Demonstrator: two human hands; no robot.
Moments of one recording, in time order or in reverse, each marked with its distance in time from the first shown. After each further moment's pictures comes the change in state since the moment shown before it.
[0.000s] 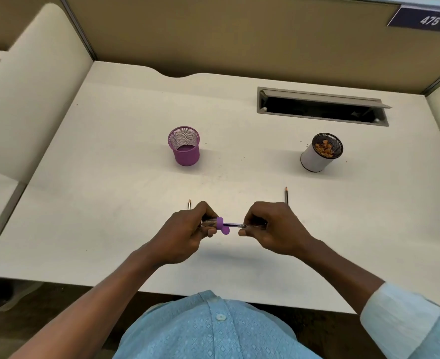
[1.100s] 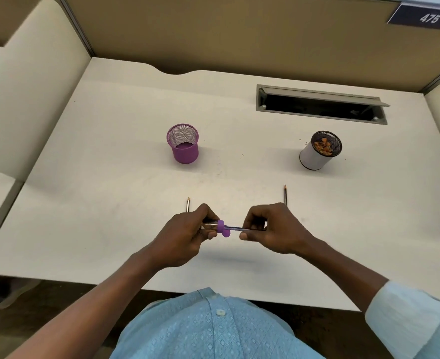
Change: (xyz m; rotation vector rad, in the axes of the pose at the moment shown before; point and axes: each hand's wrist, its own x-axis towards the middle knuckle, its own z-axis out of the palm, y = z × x) left_hand -0.006 -0.002 0.008 0.015 0.009 0.044; right_hand -0.002 -0.009 -0.006 0.196 -0.187 0.273
